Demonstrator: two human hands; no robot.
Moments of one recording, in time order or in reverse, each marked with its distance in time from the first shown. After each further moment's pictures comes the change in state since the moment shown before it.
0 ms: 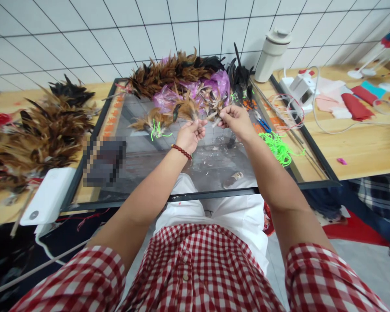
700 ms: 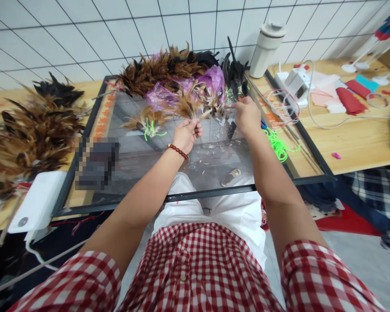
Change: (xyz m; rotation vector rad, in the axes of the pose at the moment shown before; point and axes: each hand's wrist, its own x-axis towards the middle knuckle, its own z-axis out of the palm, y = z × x) left_hand 0.000 -0.007 0.003 0.170 -0.011 0.046; right_hand 0.014 0.026 -0.052 -0.839 0.181 -0.218
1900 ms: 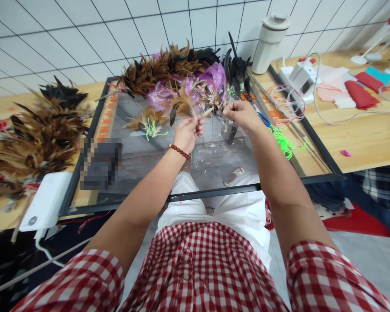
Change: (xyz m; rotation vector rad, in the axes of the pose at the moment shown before) left_hand 0.004 -0.003 -0.004 -0.064 -0.028 0.029; right_hand -0.002 -0.023 0.005 0.619 -0.225 0.247
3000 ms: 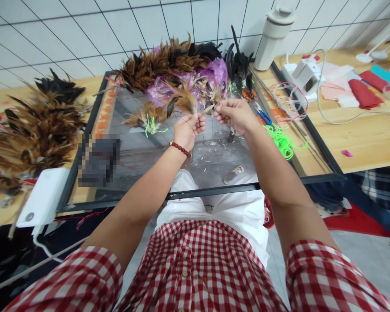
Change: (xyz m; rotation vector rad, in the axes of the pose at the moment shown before) left_hand 0.000 -0.002 0.001 0.038 0.044 0.005; right_hand -0.006 -0.009 0.019 0.358 -0.142 -0.044
